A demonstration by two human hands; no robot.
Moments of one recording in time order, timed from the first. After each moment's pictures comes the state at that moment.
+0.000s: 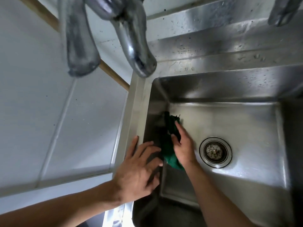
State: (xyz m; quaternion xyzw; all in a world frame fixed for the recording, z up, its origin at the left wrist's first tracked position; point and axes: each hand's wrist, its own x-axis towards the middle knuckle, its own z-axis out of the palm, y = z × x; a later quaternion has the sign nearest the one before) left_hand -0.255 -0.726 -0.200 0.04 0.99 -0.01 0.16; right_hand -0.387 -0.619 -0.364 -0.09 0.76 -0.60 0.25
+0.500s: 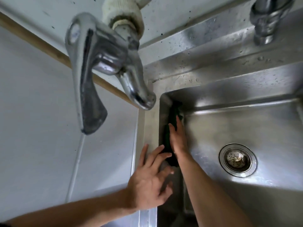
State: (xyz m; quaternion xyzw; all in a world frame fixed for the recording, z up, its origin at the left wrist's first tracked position) left_hand -0.270 -0.752 -0.190 0.07 0.98 -0.06 0.16; right_hand -0.417 -0.711 -0.315 0.06 0.64 -0.71 0.29
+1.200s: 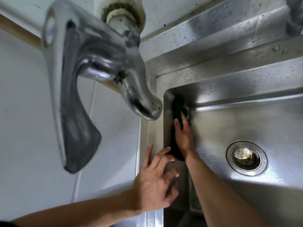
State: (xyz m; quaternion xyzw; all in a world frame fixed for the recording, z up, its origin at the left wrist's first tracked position) left_hand -0.267 -0.752 -0.194 0.07 0.99 -0.03 0.15; right_hand -0.417 -0.716 -0.342 0.03 0.64 -0.71 0.27
